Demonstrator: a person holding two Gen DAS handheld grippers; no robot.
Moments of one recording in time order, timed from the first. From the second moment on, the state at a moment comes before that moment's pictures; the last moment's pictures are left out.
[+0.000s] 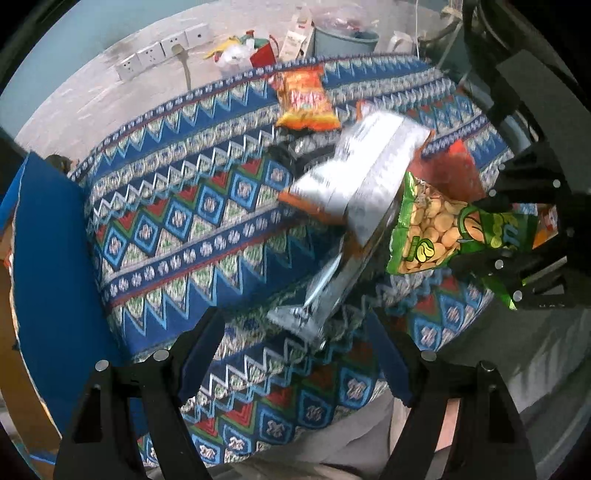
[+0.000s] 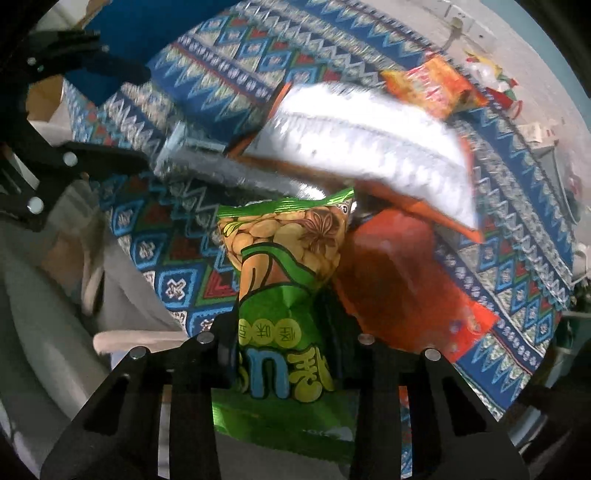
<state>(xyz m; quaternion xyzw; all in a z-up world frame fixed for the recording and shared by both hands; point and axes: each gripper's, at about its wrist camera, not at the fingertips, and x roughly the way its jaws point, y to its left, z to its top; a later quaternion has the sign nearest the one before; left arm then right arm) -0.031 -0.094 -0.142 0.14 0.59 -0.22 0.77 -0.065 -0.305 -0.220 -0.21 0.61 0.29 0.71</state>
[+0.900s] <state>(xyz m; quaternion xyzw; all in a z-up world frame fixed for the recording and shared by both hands) 0.025 -0.205 -0.161 0.20 0.55 -0.26 0.76 -0.005 -0.432 -0.189 0.01 0.57 0.11 0.82</state>
